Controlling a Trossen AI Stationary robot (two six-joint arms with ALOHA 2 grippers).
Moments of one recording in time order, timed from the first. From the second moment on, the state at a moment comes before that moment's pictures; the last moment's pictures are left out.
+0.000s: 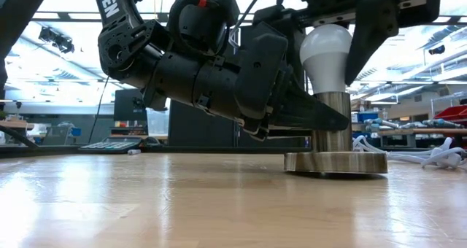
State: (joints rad) left arm -0.21 2.18 1.04 0.87 -0.08 -0.14; right arm 0.28 1.80 1.42 -0.89 -0.05 -0.58
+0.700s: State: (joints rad) left arm -0.21 2.18 1.04 0.87 -0.08 -0.14; right arm 0.27 1.80 1.42 -0.89 -0.04 -0.14
